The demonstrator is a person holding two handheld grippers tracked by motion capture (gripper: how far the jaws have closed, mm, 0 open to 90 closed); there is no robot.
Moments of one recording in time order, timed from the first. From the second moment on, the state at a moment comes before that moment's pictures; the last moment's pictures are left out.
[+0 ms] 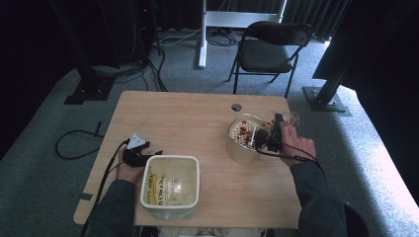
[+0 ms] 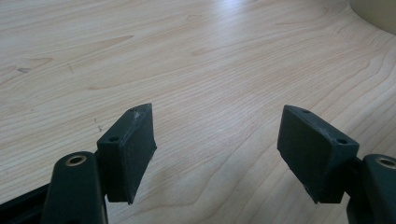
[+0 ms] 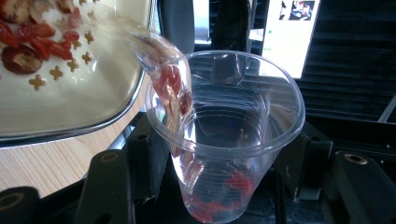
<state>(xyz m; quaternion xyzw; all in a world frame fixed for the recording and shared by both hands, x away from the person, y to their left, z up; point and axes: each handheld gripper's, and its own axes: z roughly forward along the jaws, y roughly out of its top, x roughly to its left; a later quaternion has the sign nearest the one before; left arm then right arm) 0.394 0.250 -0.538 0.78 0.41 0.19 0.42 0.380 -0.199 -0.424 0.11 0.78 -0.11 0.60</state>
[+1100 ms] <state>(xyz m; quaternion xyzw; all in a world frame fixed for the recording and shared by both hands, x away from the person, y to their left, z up) 0.394 0.250 -0.538 0.78 0.41 0.19 0.42 0.373 -0.181 -0.426 0.03 0.78 -0.14 0.61</state>
